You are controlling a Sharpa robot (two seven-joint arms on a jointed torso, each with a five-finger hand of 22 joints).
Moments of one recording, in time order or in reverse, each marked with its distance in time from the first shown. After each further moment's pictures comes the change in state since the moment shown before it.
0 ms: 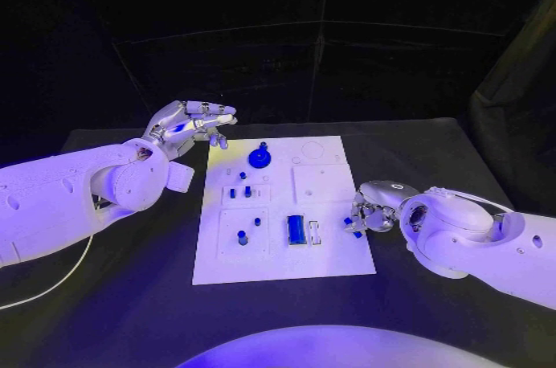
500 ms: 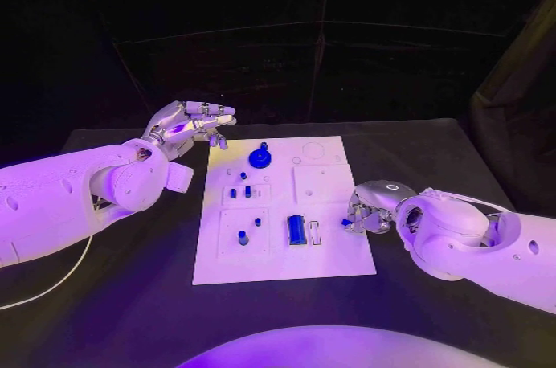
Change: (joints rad) left arm 0.000 -0.003 0.000 0.002 0.000 0.000 -0.001; left_hand 0.000 0.000 0.000 0.000 0.000 0.000 0.000 0.000 0.000 0.000 0.000 0.000 0.000 0.000 0.000 0.000 0.000 0.000 0.000 0.000 0.000 0.000; right arm -0.004 0.012 -0.001 0.013 -0.080 0.011 -0.003; right_hand 0.029 0.007 0.070 0.005 0.149 0.002 -0.002 -0.032 -0.009 -0.005 -0.002 -0.015 -0.007 0.000 0.000 -0.004 0.004 0.000 -0.003 -0.003 0.000 0.000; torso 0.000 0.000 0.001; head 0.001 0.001
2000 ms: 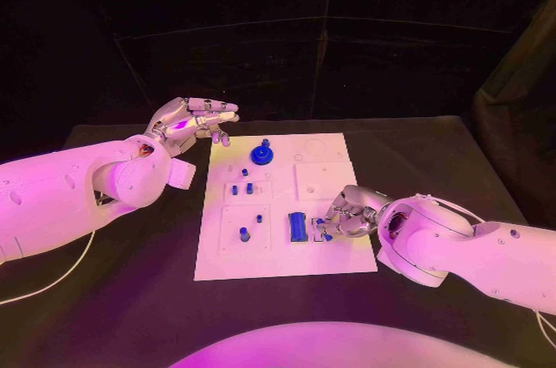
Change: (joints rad) left arm 0.000 0.000 -0.001 0.003 0.000 0.001 -0.001; left_hand 0.000 0.000 0.000 0.000 0.000 0.000 0.000 0.000 0.000 0.000 0.000 0.004 0.000 -0.004 0.004 0.005 -0.003 0.000 0.000 0.000 0.000 -0.002; right arm -0.007 0.079 -0.006 0.027 0.390 -0.175 -0.030; right_hand -0.111 -0.088 0.167 0.126 0.192 0.060 -0.019 -0.018 0.025 0.040 -0.018 0.021 0.032 -0.004 -0.004 0.028 0.037 0.000 0.017 -0.009 0.009 0.000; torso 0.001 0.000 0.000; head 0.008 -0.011
